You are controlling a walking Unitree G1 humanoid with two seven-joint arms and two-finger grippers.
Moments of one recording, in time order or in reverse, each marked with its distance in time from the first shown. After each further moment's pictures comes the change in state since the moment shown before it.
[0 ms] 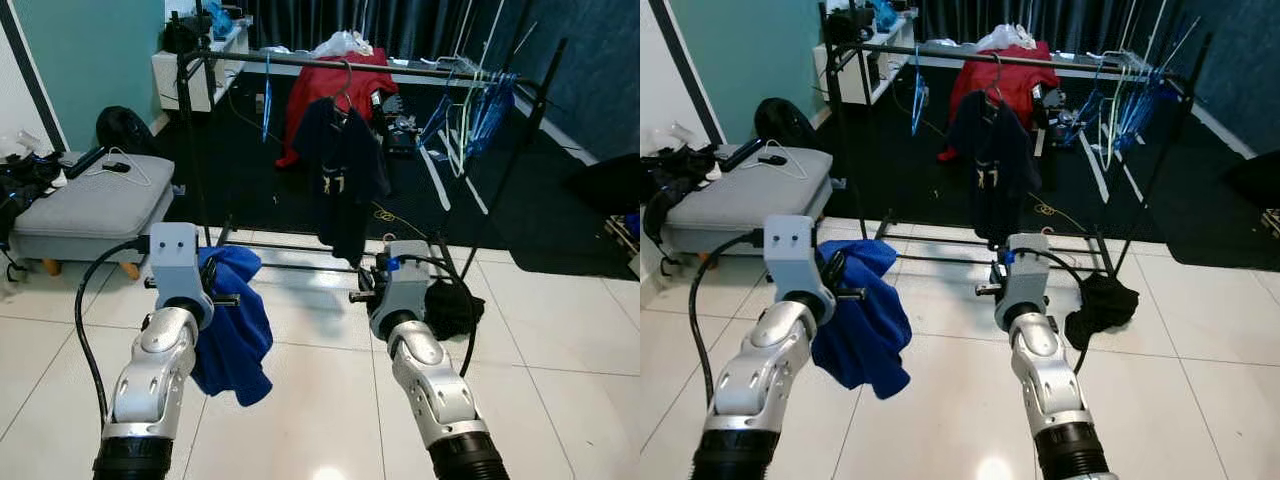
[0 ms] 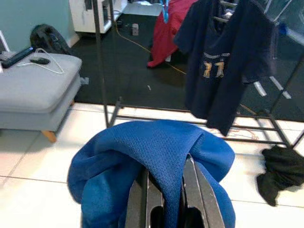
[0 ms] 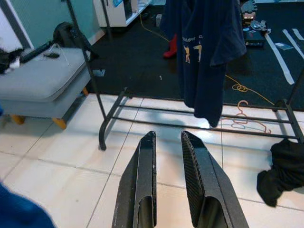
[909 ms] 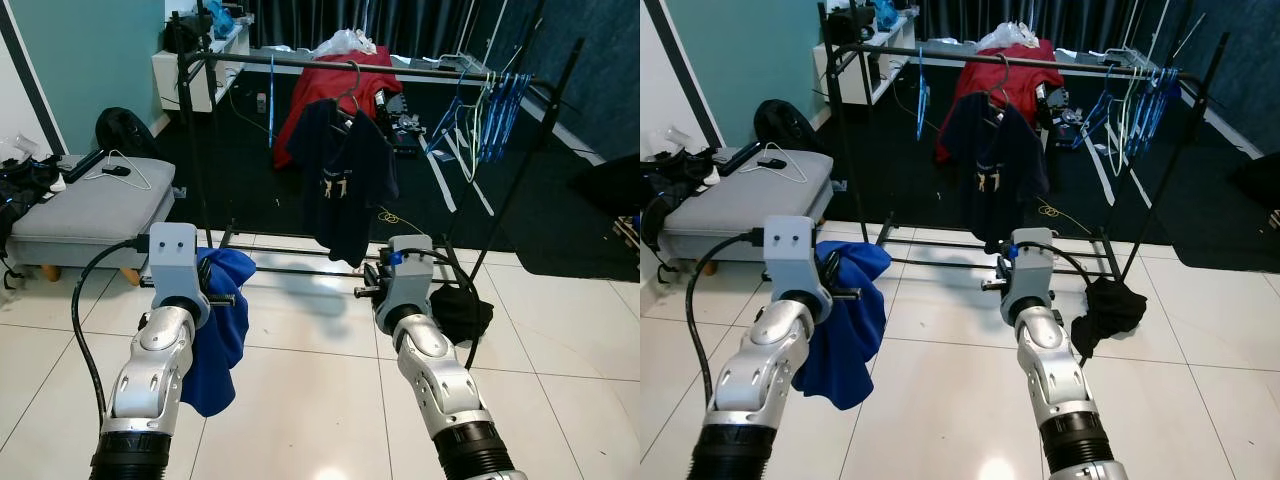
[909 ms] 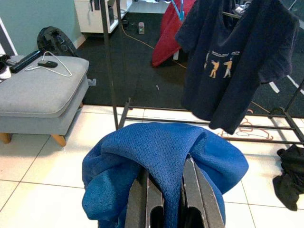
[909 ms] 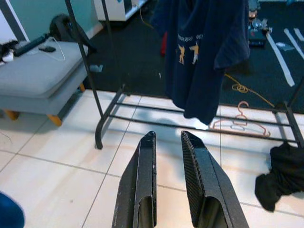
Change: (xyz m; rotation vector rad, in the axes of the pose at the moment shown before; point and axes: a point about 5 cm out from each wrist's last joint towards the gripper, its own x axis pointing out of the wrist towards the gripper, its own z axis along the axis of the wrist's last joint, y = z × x) left arm 0.003 0.007 0.000 0.041 -0.003 0.041; right arm 0.005 -0.001 -0.001 -0.020 0.025 0.019
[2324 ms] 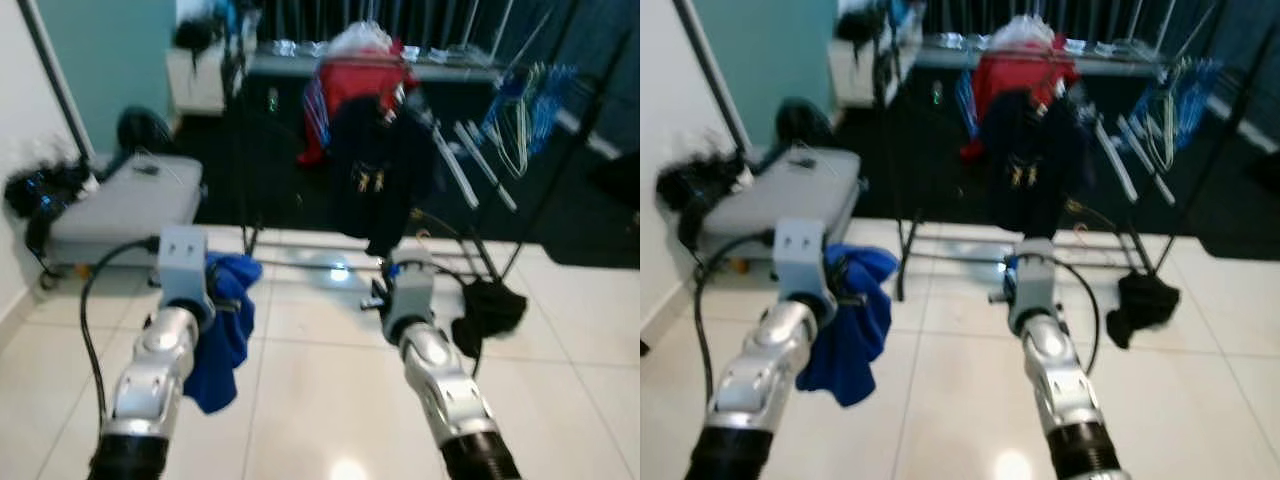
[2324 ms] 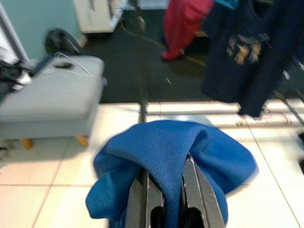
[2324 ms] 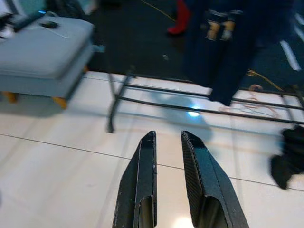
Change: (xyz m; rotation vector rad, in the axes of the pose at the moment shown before) left arm -0.003 -0.004 -0.004 0.050 0.004 -0.050; right arm -0.006 -0.001 -0.016 -0.054 0.074 -0.016
